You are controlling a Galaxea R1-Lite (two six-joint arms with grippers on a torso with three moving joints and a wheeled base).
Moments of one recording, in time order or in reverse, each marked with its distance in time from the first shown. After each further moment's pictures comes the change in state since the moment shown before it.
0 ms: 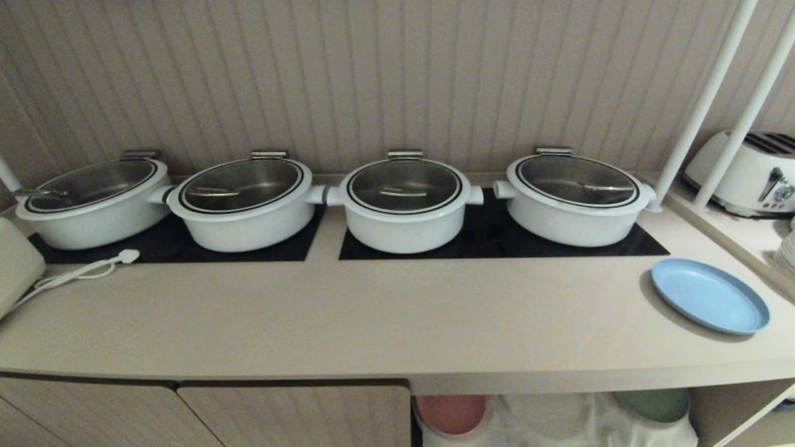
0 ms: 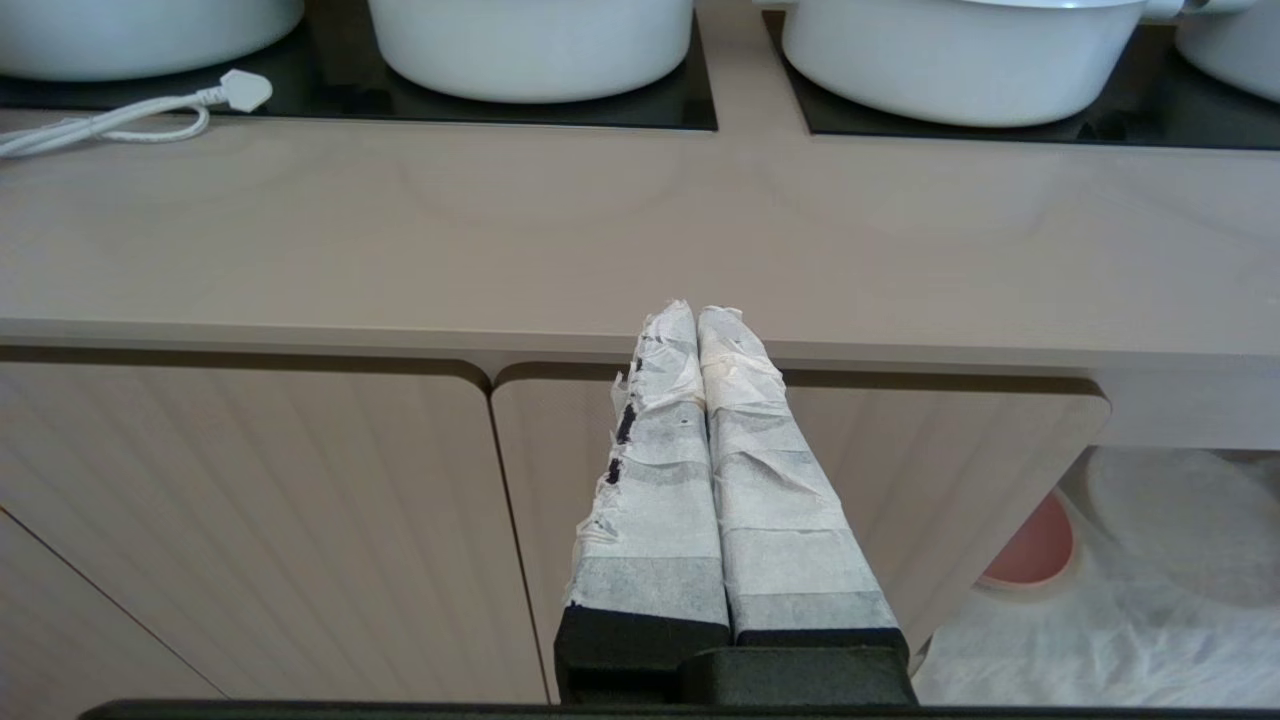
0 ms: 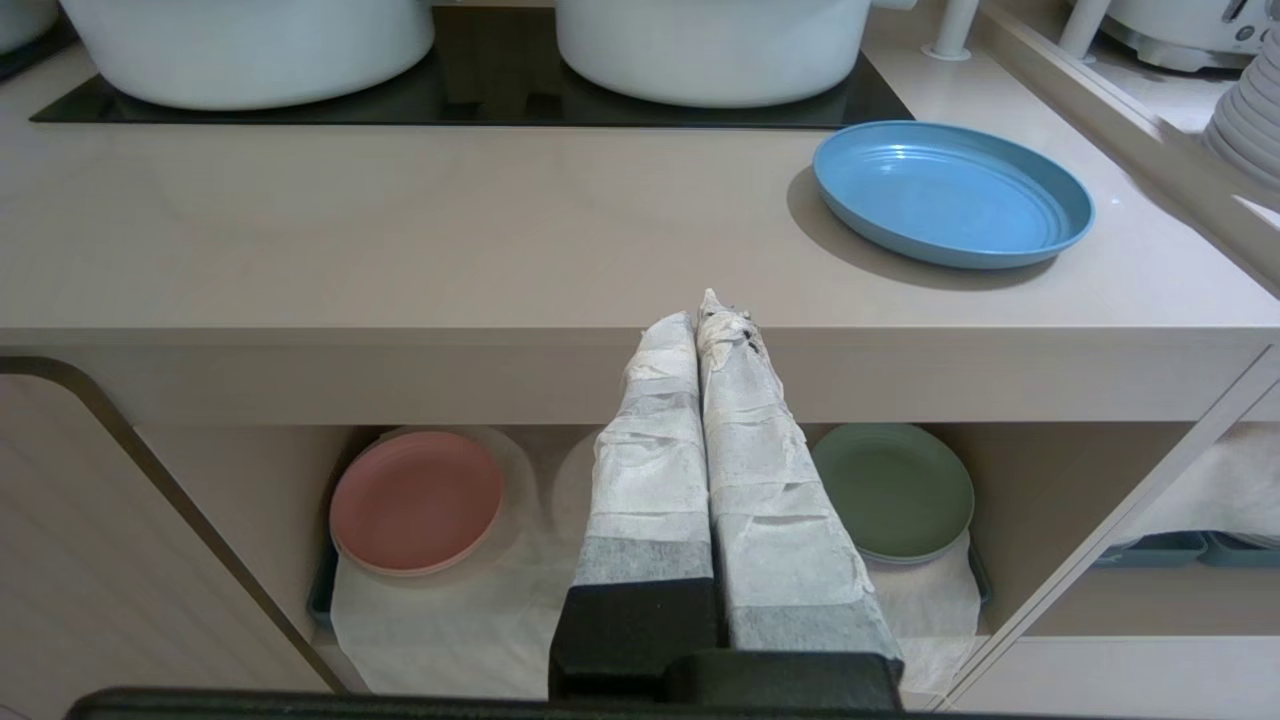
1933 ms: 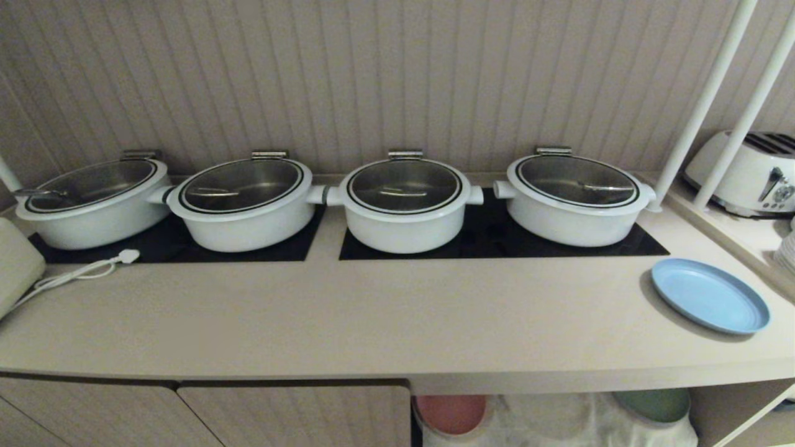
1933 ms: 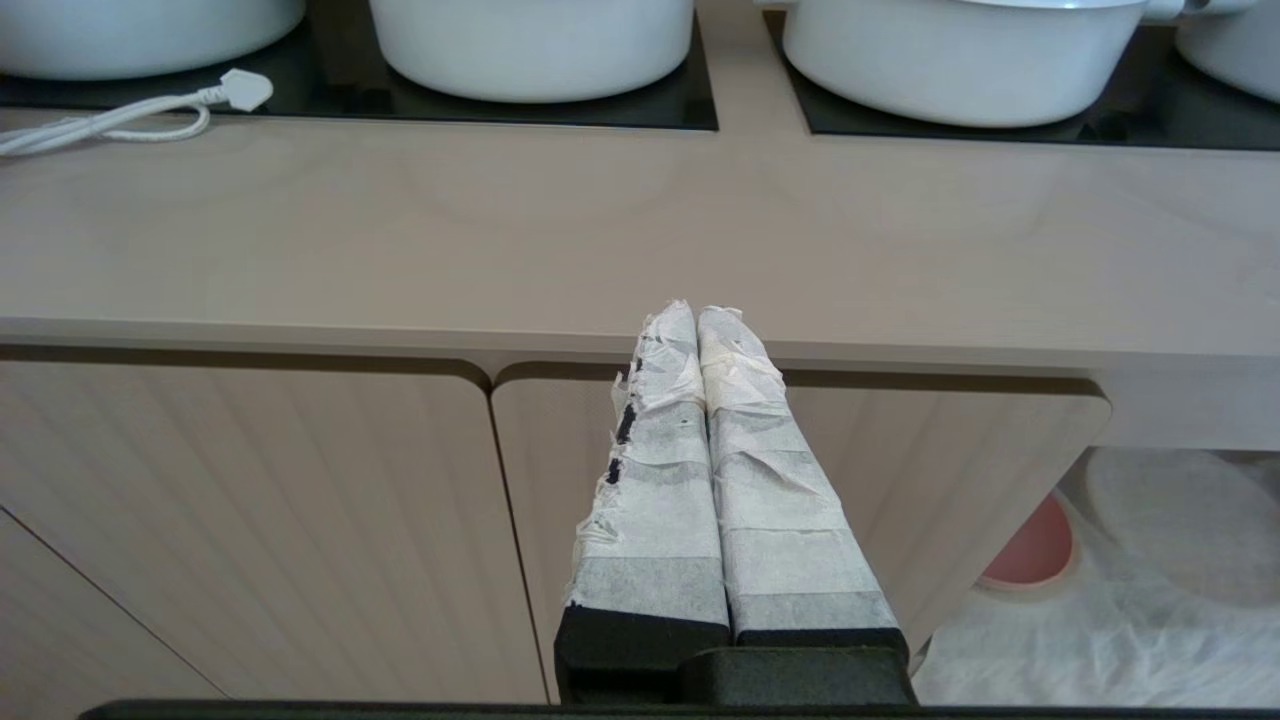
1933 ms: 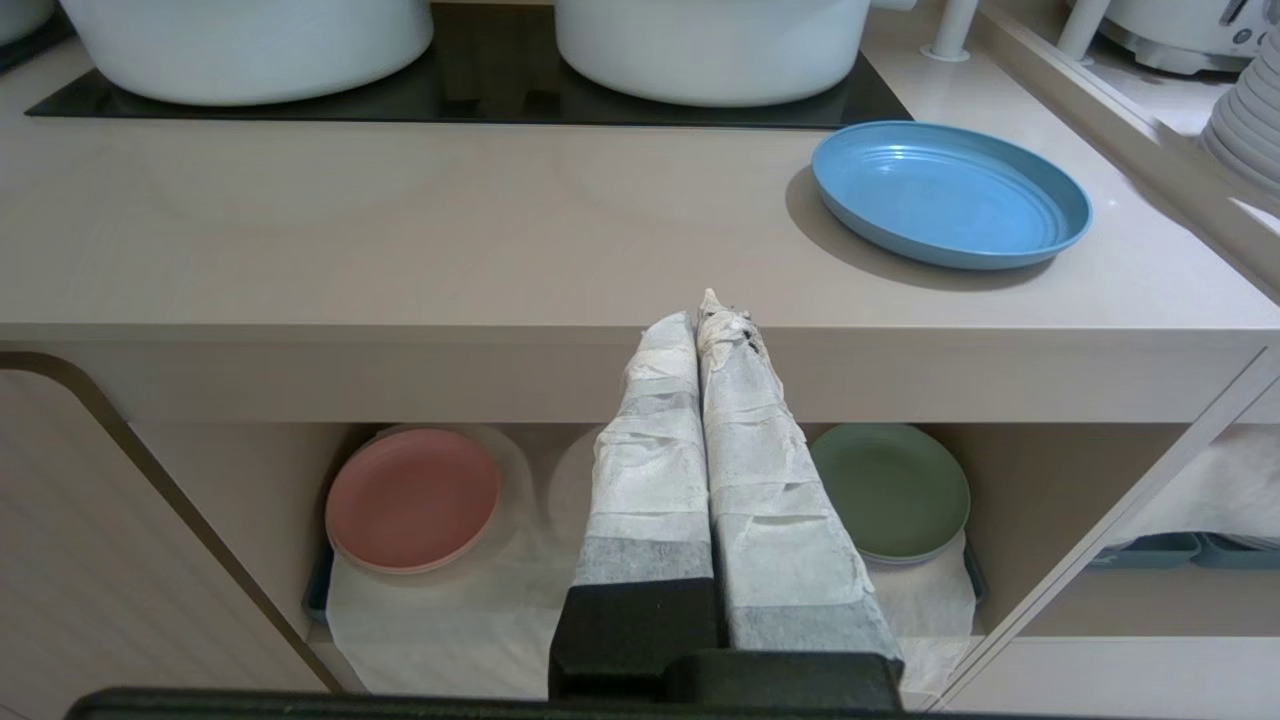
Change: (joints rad) left arm 0.000 0.000 0.000 0.000 0.001 -0.001; right arm 0.000 0.000 0.000 0.001 0.000 -0.007
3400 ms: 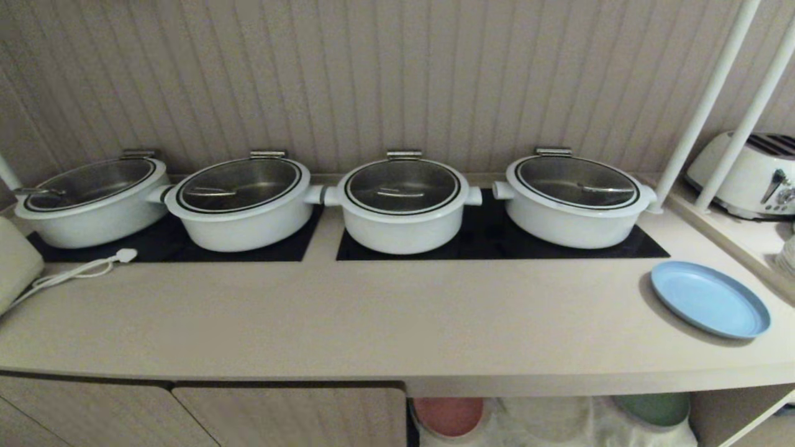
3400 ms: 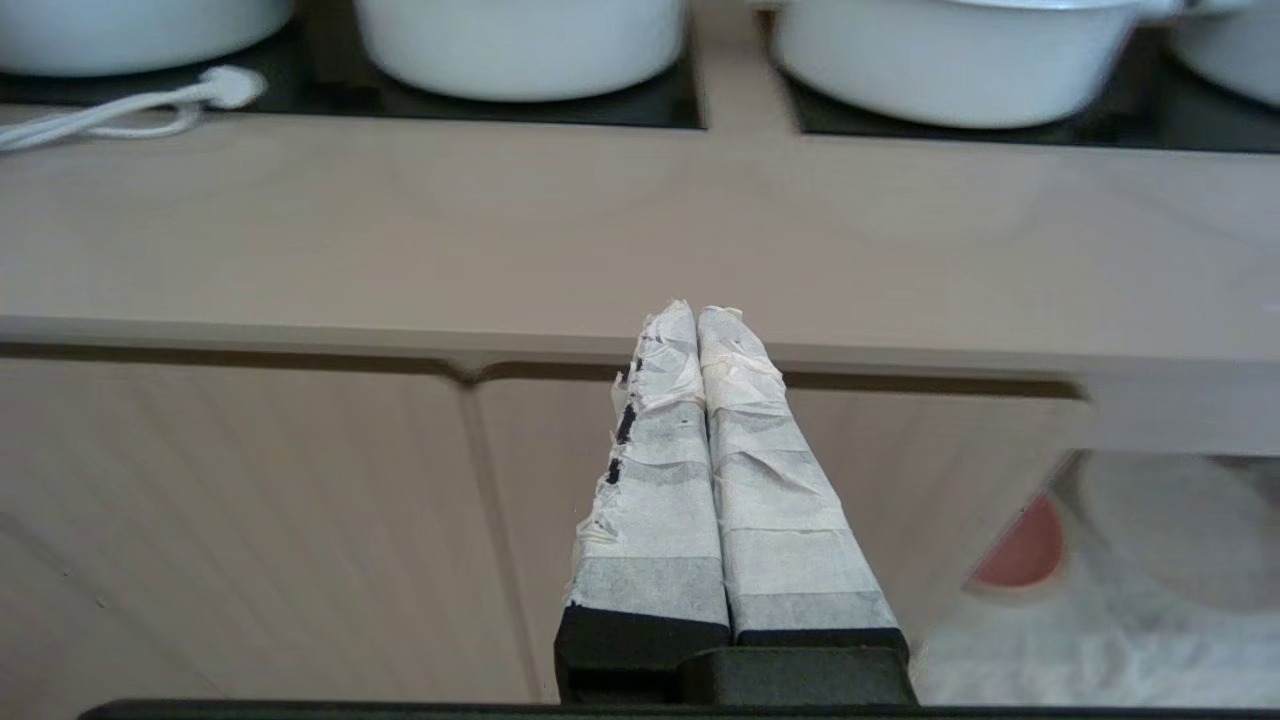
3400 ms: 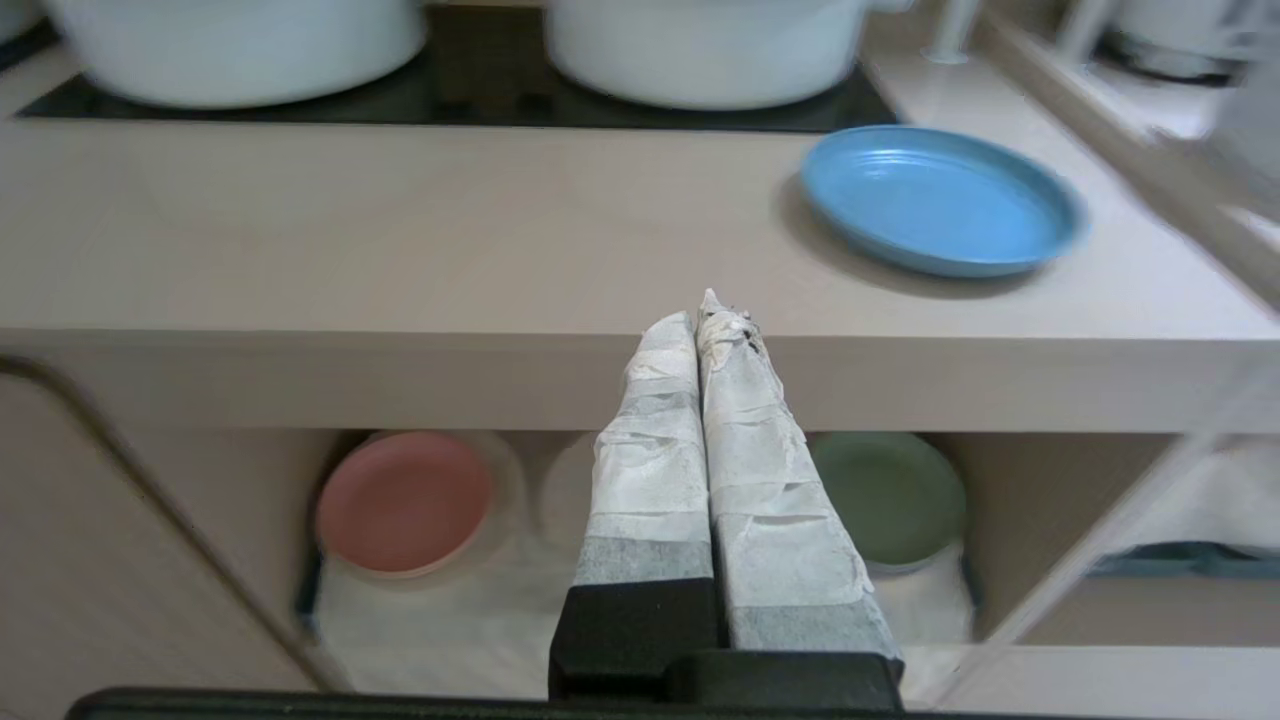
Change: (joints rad) left arm 0.000 0.000 0.000 0.000 0.001 -0.002; right arm 0.000 0.000 0.000 -0.001 0.000 0.004
